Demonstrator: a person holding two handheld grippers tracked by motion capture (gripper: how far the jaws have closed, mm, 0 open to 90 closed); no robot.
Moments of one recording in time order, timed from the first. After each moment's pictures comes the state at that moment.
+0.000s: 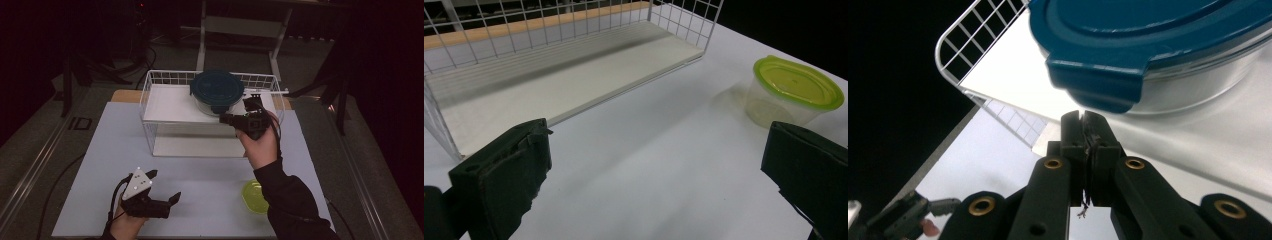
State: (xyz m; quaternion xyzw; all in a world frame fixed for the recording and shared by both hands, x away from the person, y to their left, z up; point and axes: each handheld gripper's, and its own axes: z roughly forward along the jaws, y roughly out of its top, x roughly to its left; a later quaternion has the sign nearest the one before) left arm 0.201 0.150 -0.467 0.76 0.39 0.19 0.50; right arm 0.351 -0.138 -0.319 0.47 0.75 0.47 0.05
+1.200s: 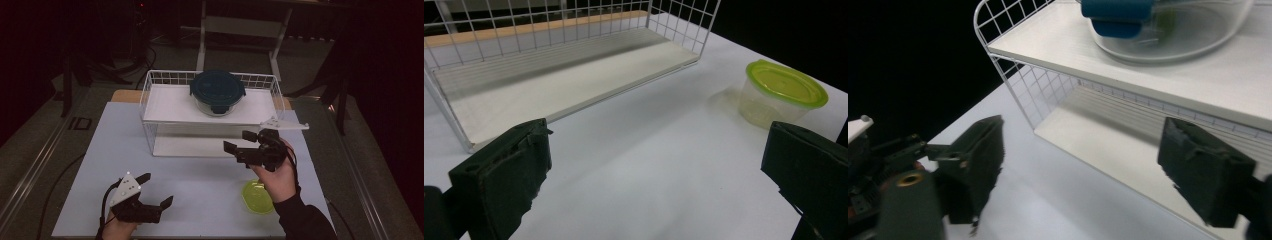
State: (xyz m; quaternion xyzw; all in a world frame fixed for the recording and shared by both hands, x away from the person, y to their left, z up) left arm 0.190 0.169 -0.475 0.74 0.38 0.18 0.52; right arm 0.290 -0.176 -0.347 0.39 0.76 0.51 0.09
